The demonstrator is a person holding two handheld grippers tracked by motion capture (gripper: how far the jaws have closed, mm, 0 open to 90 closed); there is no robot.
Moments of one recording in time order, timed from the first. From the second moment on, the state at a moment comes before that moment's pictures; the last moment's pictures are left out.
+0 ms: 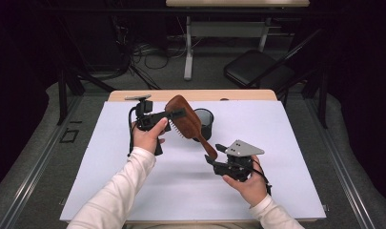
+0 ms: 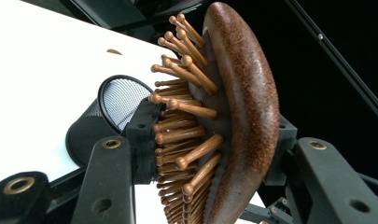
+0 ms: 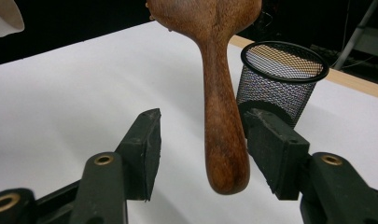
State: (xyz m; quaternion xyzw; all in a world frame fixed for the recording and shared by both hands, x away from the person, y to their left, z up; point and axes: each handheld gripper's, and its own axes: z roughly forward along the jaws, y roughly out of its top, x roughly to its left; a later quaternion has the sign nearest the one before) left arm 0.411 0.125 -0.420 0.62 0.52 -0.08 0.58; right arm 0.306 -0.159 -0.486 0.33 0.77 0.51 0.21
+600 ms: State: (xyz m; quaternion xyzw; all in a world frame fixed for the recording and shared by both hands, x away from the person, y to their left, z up) left arm 0.416 0.131 -0.403 0.62 0.52 -0.05 0.58; right arm 0.311 -0.161 -0.487 0.32 0.77 0.50 0.22
